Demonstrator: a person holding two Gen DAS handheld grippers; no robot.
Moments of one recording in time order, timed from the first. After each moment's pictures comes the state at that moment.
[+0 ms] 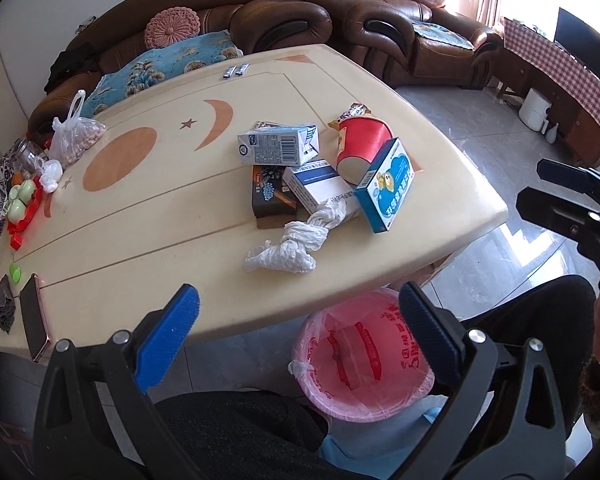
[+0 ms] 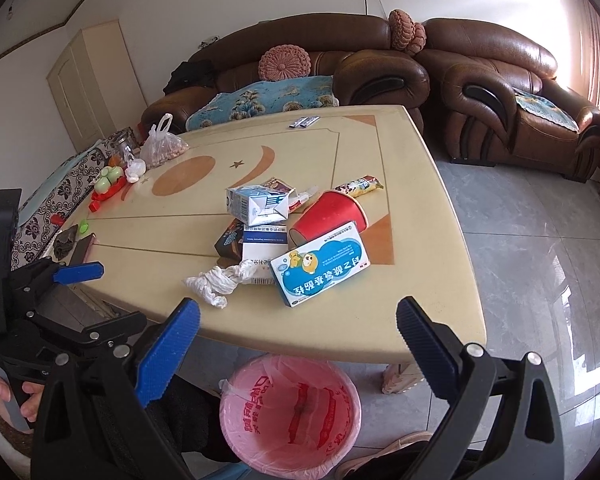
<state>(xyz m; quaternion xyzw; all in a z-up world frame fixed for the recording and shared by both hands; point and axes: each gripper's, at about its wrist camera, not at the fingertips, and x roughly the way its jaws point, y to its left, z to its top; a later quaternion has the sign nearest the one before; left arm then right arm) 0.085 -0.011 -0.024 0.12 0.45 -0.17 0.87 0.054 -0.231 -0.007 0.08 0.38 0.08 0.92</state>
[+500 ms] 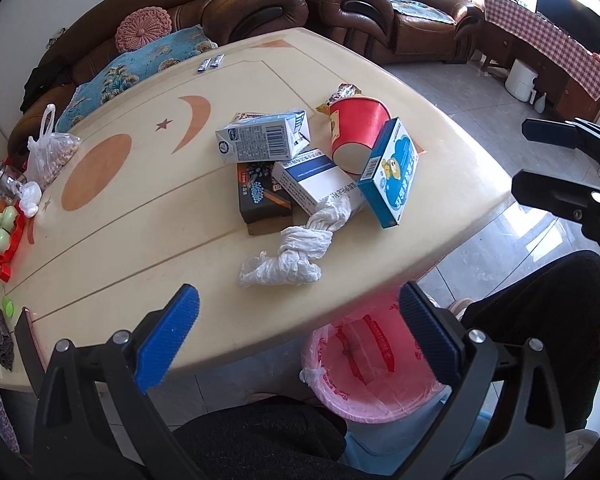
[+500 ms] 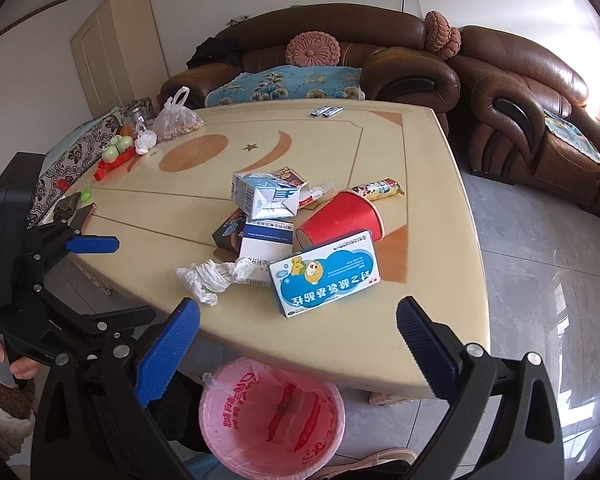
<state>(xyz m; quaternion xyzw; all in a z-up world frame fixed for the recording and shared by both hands) 0.118 -0.021 -0.049 0.16 0.47 -0.20 0.84 0.091 -0.225 -0.021 0.02 0.40 0.12 0.91</state>
